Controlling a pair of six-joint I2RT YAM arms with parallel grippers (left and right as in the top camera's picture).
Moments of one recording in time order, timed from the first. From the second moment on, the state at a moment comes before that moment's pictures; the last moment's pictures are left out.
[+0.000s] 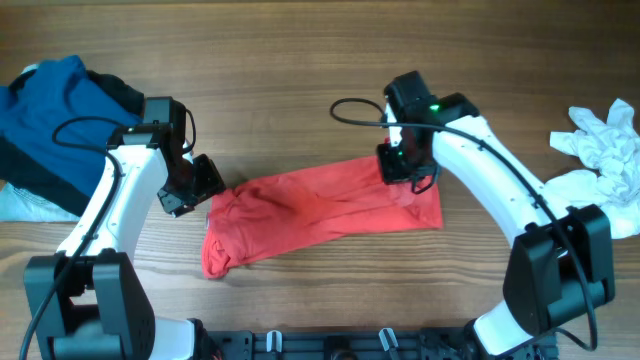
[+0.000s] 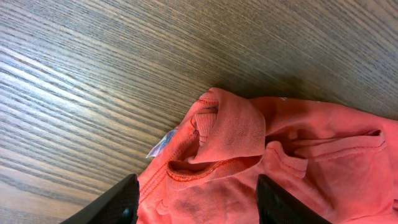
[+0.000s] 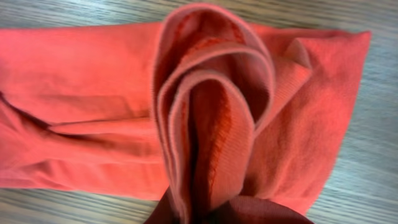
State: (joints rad) left arm 0.02 1.60 1.07 -1.02 0.11 -0.48; right arm 0.39 1.76 1.30 -1.03 -0.08 0.21
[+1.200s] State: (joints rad) left arm 0.02 1.60 1.07 -1.04 0.11 -0.48; right arm 0.46 1.79 1.10 -0.85 -0.14 0.39
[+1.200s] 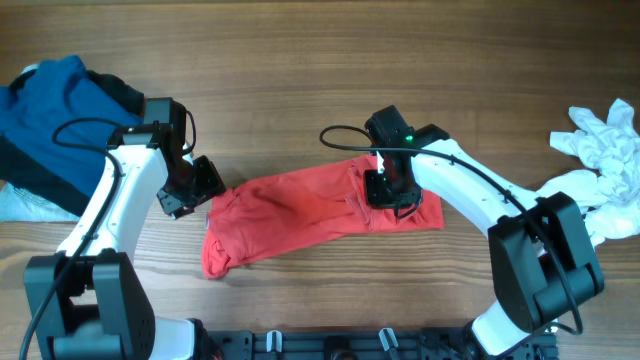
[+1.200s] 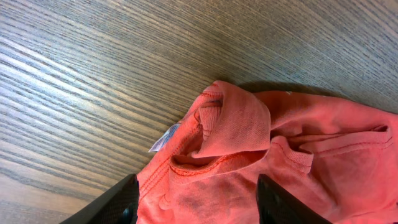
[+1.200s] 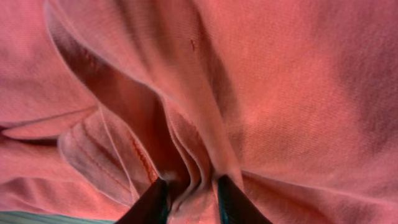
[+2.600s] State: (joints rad) left arm 0.02 1.56 0.75 -0.74 0.27 -0.37; right arm 0.48 1.57 1.23 -0.94 -0.12 0.30
